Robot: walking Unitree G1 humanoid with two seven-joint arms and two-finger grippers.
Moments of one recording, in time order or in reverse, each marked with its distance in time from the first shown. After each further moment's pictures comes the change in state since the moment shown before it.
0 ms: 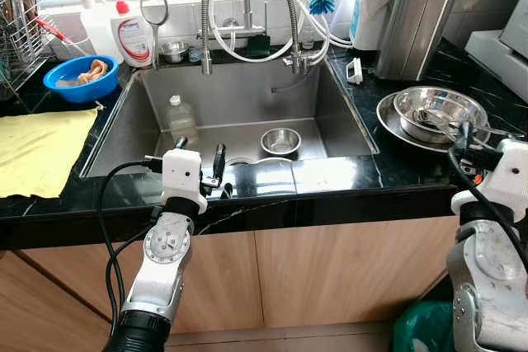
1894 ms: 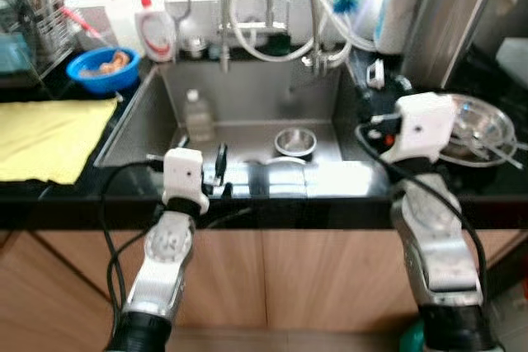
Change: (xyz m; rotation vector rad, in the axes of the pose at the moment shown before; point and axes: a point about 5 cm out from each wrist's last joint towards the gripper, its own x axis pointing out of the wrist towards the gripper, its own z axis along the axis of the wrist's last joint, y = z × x) left arm -0.001 0.005 0.000 0.004 -0.001 0.018; right arm 0.027 0.076 0.029 -0.027 -0.187 0.361
